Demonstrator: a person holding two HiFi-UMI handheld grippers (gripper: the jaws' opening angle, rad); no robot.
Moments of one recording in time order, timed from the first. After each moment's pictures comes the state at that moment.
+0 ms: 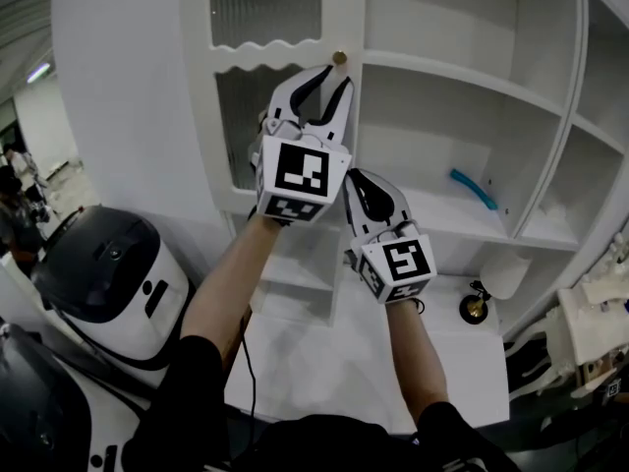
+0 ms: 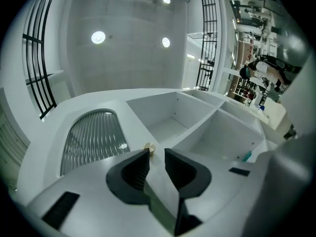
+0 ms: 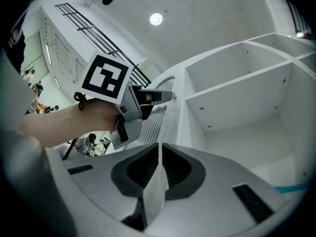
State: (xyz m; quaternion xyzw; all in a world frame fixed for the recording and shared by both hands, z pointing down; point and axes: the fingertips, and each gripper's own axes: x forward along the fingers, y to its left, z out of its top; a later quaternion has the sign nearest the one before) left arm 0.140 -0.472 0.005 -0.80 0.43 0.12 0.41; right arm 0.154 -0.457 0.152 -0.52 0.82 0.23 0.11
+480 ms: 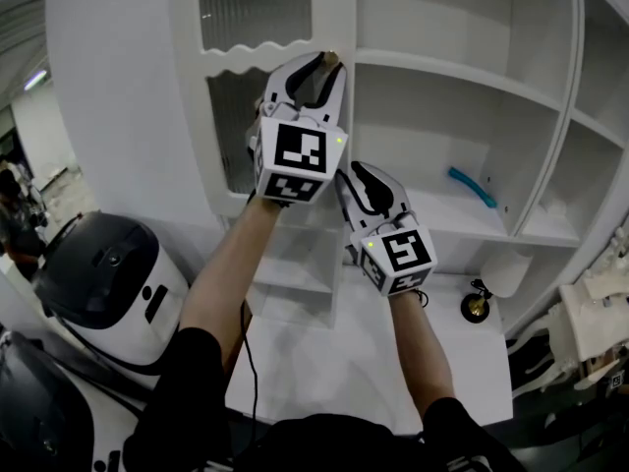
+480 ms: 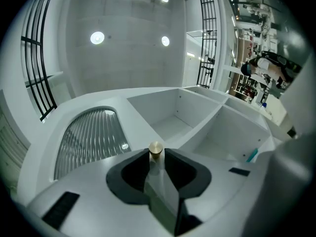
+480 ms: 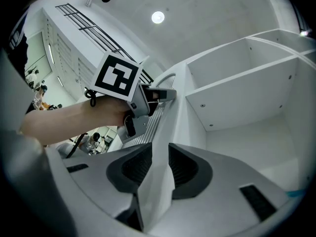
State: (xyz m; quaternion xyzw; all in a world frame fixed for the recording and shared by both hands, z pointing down) left arm 0.148 -0.494 -0.013 -0.79 0.44 0.11 0.41; right arm 0.160 -0.471 0.148 -0.51 0.82 0.23 0.09
